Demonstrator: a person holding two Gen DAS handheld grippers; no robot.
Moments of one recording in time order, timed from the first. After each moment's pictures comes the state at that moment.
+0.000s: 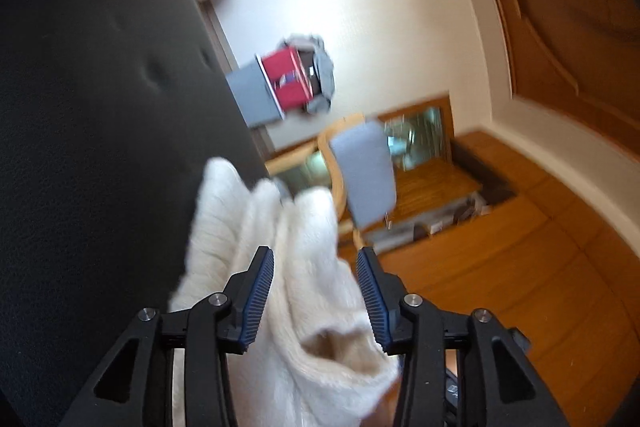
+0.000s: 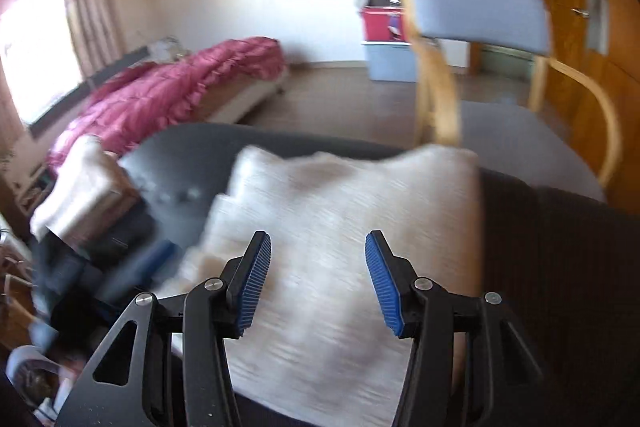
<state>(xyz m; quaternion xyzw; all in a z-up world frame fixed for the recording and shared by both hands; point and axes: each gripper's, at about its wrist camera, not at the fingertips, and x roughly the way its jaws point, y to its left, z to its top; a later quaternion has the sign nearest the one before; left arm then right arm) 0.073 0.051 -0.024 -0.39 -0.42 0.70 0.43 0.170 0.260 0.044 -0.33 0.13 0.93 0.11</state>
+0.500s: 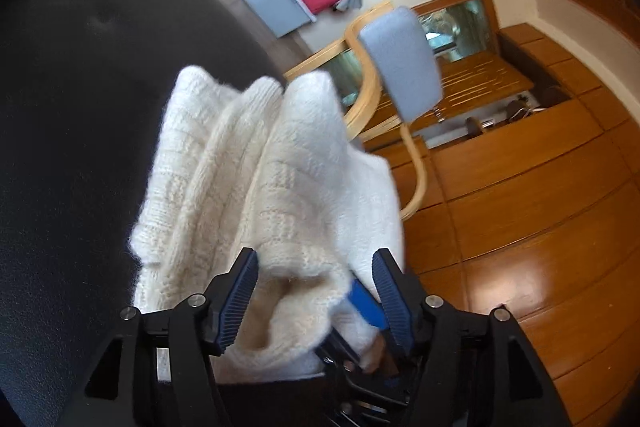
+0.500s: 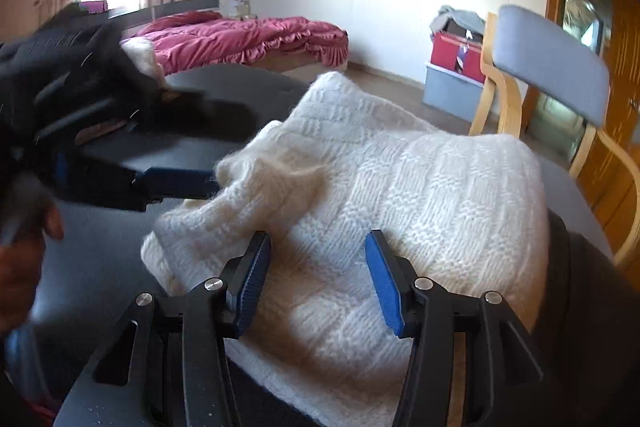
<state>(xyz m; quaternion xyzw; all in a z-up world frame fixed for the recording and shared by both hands) 0.085 0.096 -0.001 -0.53 -0.27 0.68 0.43 0.173 0.201 -0.009 -0.33 -0.03 0.94 0.01</state>
